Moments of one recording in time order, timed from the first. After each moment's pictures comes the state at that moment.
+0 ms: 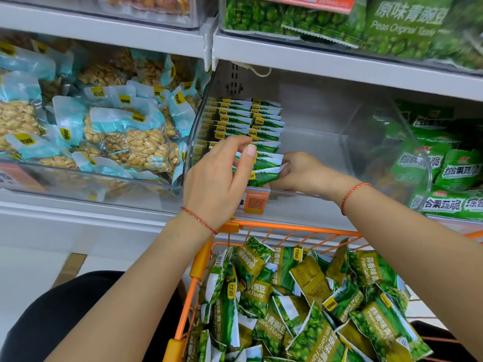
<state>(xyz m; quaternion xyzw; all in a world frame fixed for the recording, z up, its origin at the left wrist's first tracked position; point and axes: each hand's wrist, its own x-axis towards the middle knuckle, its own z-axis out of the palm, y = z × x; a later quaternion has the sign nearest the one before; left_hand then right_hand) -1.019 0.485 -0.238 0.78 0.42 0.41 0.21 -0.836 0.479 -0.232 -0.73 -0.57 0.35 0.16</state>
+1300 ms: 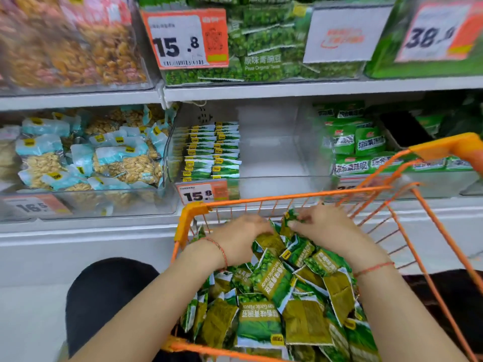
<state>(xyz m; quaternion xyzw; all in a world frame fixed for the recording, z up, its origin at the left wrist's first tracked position) -0.992 0.377 -0.241 0.95 0.23 -0.09 0.21 -0.826 0.283 -0.213 -0.84 -0.49 0.22 0.05</state>
